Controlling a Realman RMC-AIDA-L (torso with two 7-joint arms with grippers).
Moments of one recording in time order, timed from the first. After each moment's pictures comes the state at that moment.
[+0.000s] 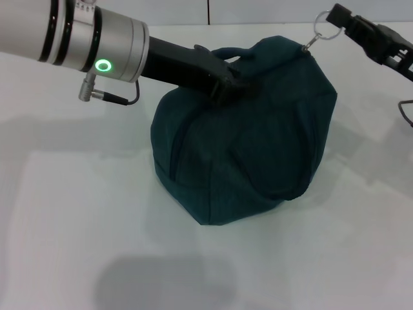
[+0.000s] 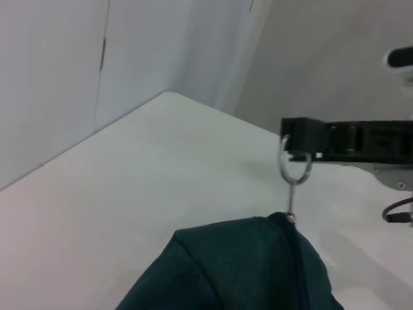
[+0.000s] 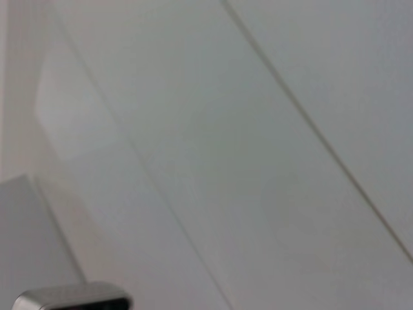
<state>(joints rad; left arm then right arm) -0.69 -2.09 1.18 1.11 1.98 1.45 -2.11 0.52 2.01 -1.21 -0.42 -0.90 -1.46 1.41</state>
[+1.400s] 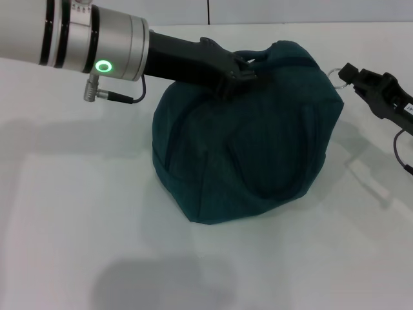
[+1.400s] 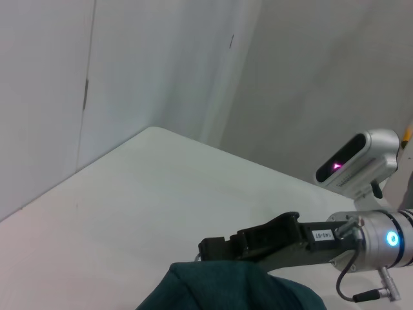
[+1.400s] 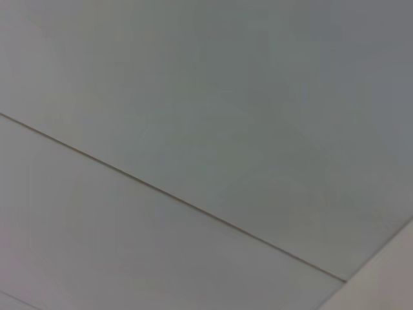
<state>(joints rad) -0.67 -2.09 1.19 1.10 1.89 1.43 -2.03 0.53 2.02 -1.27 -0.16 -0.76 -1.27 1.68</state>
